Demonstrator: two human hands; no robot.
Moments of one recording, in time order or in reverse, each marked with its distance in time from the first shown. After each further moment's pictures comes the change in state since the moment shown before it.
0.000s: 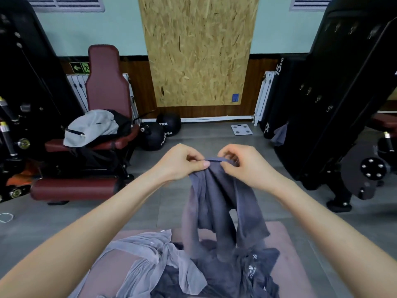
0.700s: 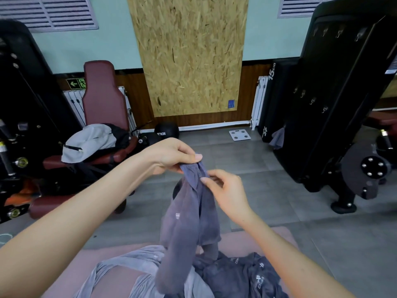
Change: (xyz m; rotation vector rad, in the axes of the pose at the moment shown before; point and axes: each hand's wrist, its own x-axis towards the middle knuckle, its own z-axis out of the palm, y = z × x) left_hand 0.030 0.026 -0.034 -0.327 -0.189 -0.262; right_hand -0.007 -0.001 0.069 0.407 0.310 0.259
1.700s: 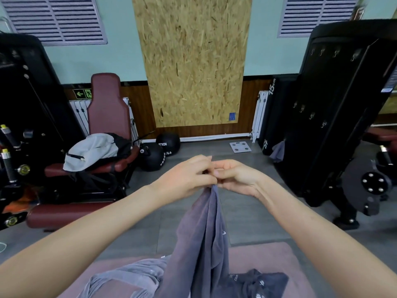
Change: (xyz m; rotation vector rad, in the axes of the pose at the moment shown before) left_hand 0.012 -0.031 0.017 0.998 0.203 1.320; right_hand 0.075 -0.008 -0.047 0.756 -0.832 0.312
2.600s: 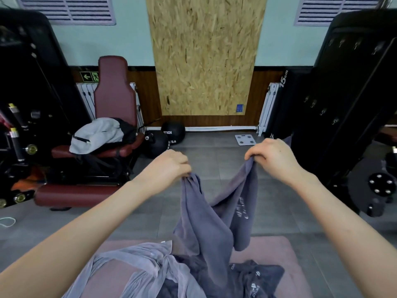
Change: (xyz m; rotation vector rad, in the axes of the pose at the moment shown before) left_hand -0.047 -0.014 -0.008 0.216 -0.269 -0.315; right_hand -0.041 -0.021 -0.044 -1.746 0.606 -0.448
